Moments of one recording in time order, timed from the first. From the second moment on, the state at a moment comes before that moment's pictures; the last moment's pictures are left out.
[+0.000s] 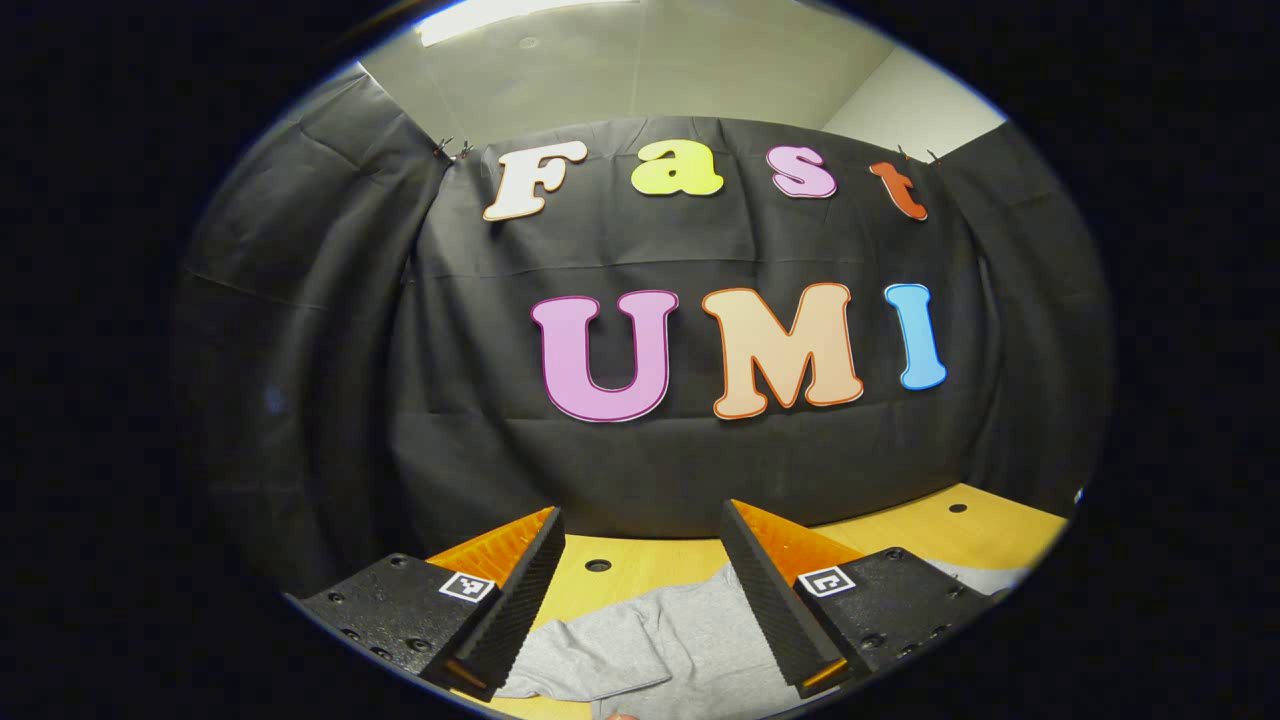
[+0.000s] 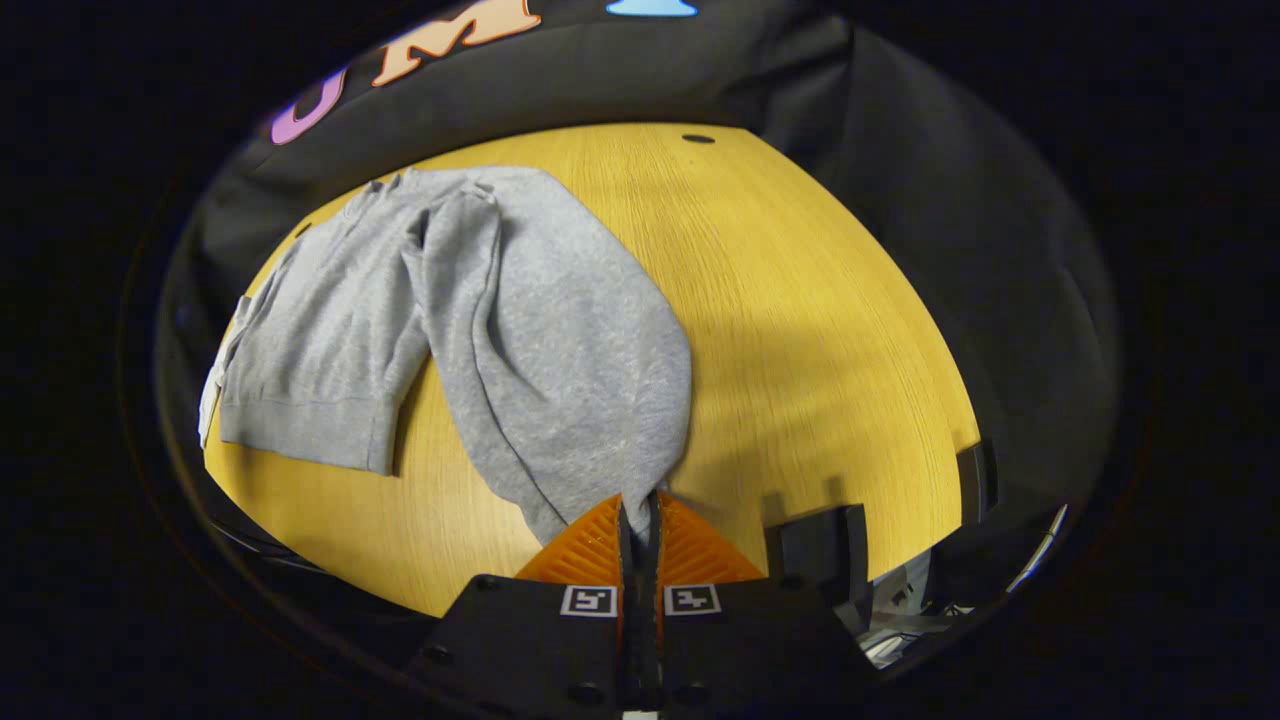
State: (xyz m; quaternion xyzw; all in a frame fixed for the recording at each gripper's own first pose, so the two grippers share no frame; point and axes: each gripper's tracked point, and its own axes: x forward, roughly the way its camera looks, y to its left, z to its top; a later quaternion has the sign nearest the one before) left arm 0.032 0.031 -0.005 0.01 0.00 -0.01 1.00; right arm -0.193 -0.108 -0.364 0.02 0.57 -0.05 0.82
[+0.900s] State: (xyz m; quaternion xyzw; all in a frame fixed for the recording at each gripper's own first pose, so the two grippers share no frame) left arm 0.014 0.088 -0.005 0.01 0.00 0.04 1.00; right arm -0.027 -0.034 -0.258 0.11 0.42 -0.01 0.90
